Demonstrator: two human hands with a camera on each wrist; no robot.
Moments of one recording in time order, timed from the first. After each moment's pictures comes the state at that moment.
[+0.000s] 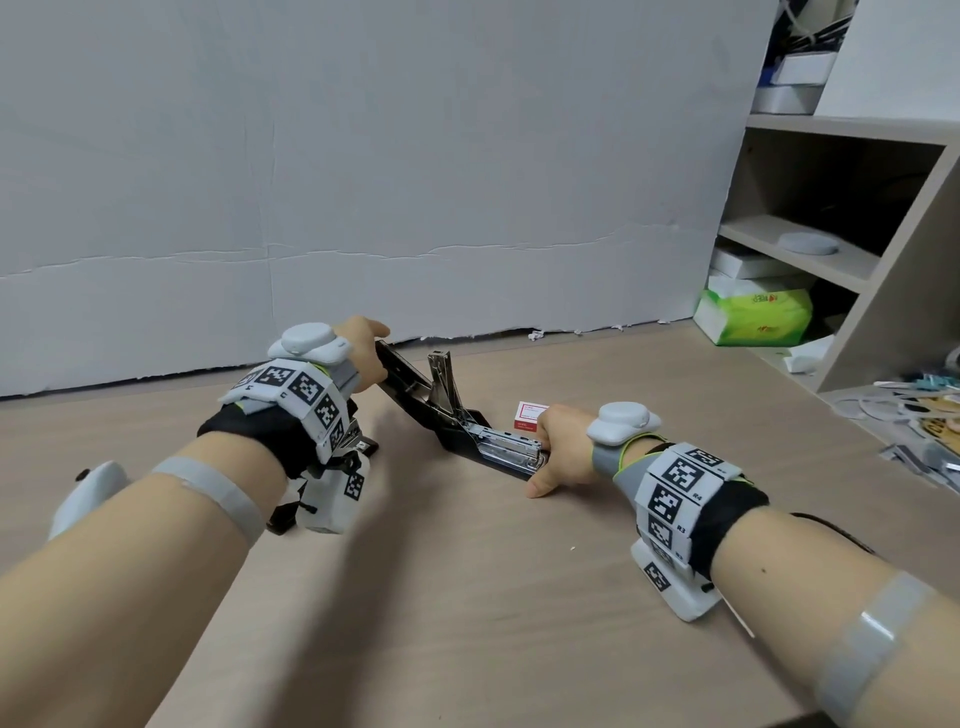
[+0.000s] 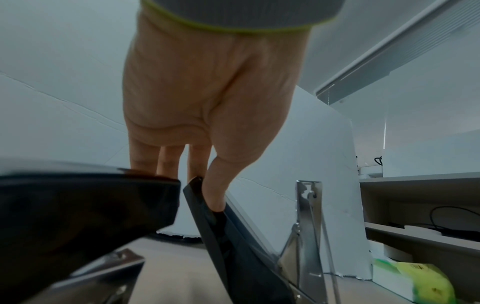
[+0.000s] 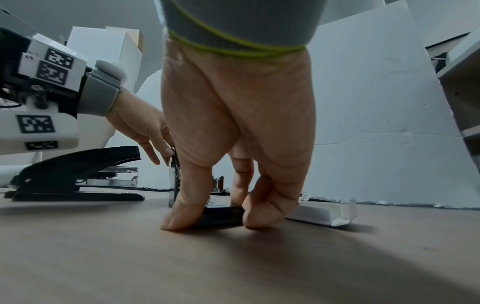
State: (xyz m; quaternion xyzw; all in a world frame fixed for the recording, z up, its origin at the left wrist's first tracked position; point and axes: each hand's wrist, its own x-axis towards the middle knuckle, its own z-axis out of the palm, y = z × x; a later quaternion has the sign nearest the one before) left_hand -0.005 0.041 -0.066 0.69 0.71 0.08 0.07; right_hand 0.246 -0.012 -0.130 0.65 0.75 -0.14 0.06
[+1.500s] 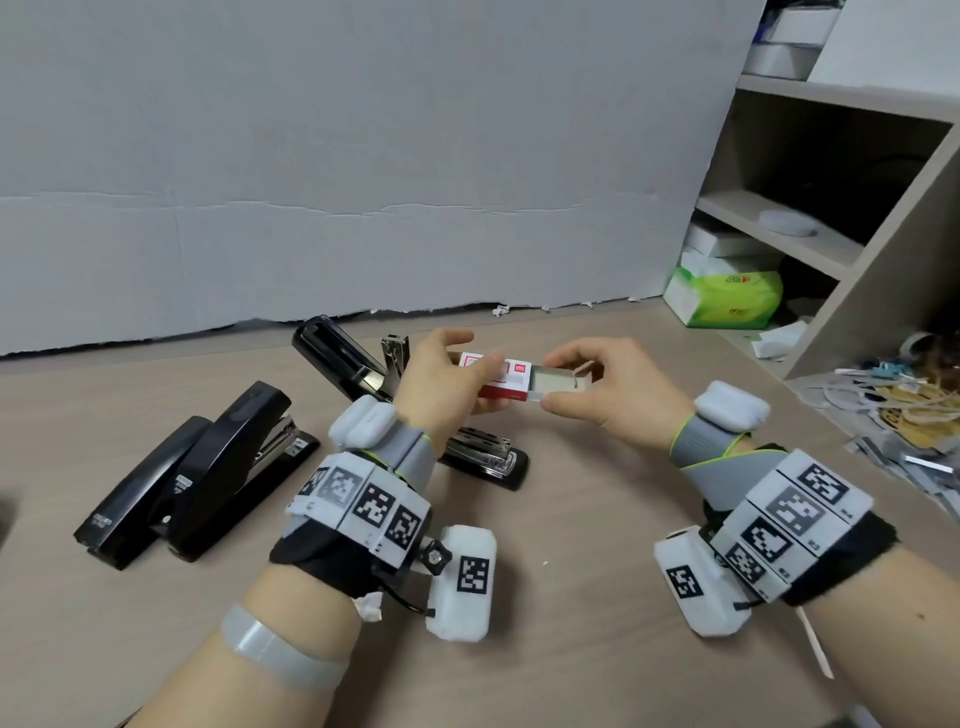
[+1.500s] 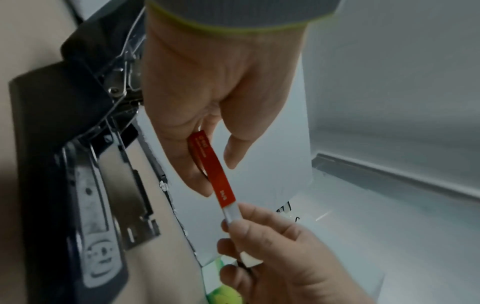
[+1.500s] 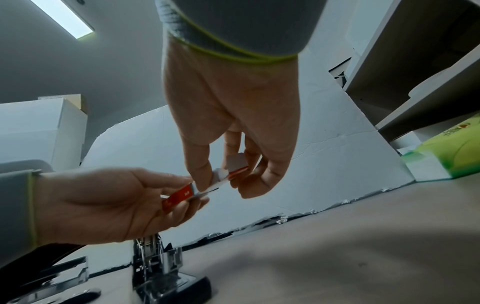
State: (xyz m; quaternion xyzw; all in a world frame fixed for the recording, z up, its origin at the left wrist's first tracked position) left_hand 0.117 0.007 -0.118 0.48 0.50 0.48 0.54; right_hand 0.304 -0.012 -0.102 0.60 0.70 -0.22 -0.31
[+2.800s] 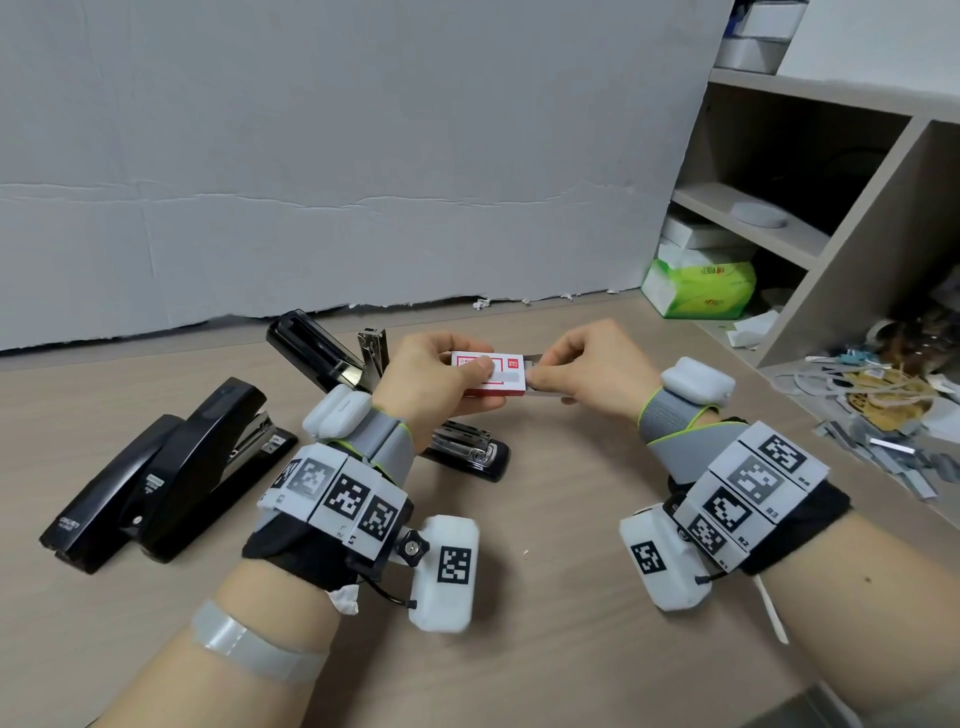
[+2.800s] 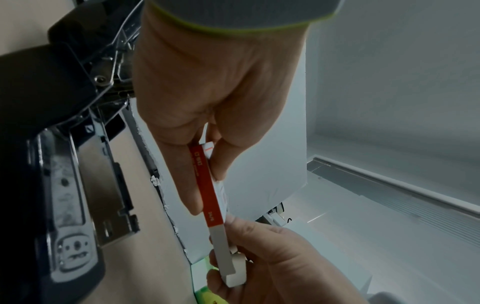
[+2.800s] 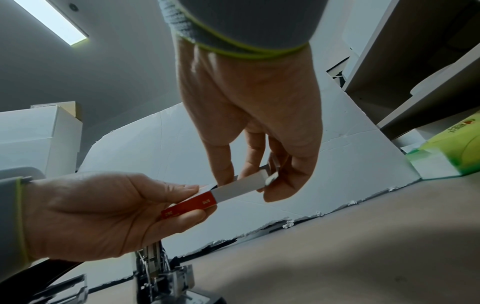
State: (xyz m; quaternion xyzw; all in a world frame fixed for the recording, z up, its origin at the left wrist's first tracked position) left_hand 0.118 0.001 -0.112 0.48 0.45 0.45 0.60; right_hand 0.295 -0.010 -0.092 0.69 0.61 -0.23 -0.31
